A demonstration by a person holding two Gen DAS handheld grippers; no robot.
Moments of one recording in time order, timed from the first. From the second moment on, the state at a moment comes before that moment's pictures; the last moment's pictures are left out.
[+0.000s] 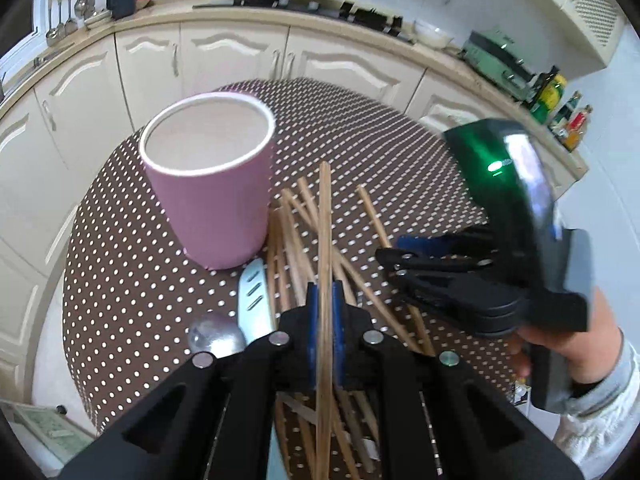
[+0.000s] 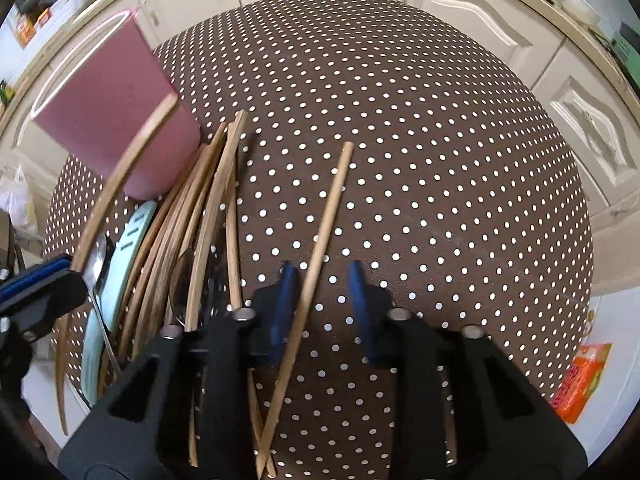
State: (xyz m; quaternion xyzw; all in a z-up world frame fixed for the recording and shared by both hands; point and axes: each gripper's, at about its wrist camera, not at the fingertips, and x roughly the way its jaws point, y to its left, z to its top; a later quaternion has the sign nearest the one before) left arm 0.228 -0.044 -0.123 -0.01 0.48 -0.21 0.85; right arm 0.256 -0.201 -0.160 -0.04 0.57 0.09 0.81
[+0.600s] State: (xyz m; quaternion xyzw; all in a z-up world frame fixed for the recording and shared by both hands) left arm 0.201 -0.003 -0.038 -0.13 0.21 -0.23 0.94; right arm 0.219 -0.216 -0.025 0.08 0.35 0.20 0.91
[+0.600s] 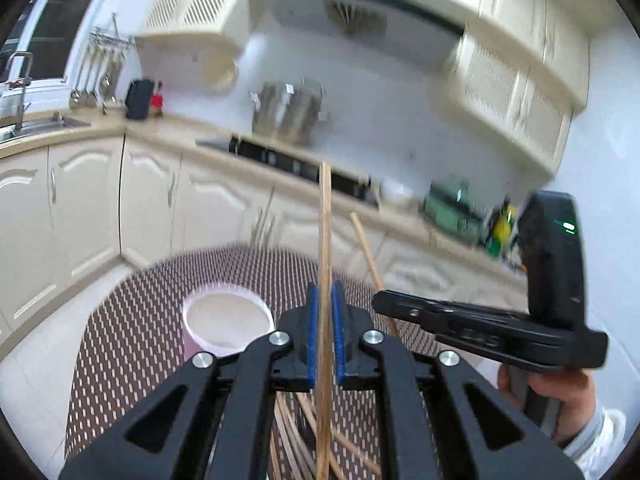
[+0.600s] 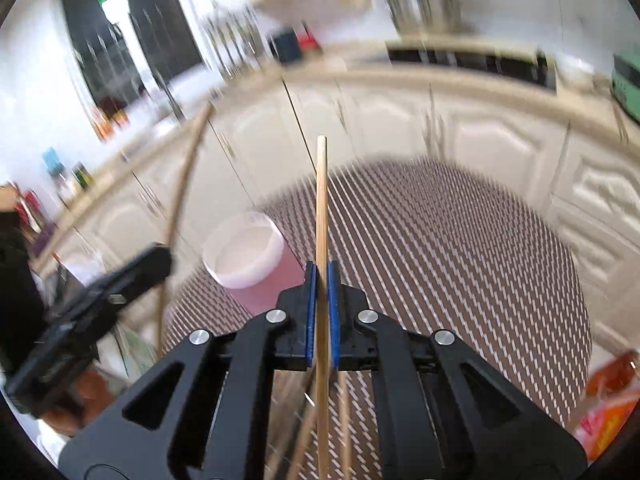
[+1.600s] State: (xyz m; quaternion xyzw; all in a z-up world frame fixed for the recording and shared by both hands) left arm 0.269 0.032 -0.034 -0.17 -0.03 -0.11 0.98; right arm 0.284 -0.164 -0.017 0.16 0.11 0.22 0.96
